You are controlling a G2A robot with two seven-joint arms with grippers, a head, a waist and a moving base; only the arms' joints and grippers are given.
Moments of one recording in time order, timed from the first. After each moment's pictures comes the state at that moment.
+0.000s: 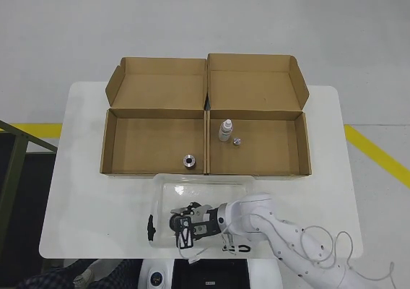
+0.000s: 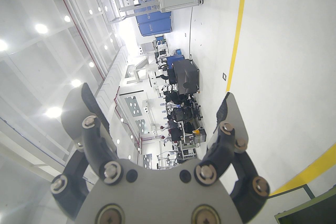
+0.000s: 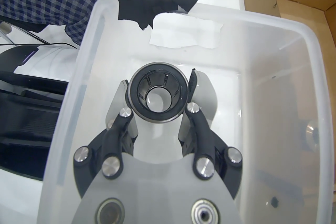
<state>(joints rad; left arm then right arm) -0.01 -0.37 -0.75 -1.25 2.03 -0.40 0.22 -1.13 -1.21 0.72 -1.75 -1.47 -0.84 0.35</state>
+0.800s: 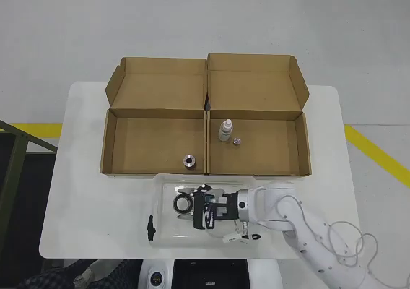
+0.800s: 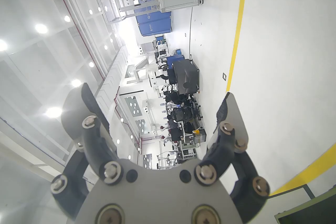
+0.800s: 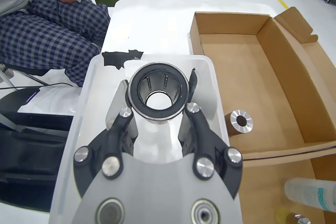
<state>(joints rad) -0.01 -0.37 -0.75 -1.25 2.03 -0.40 0.22 -1.17 -1.17 0.91 -1.85 -1.29 -0.85 0.27</state>
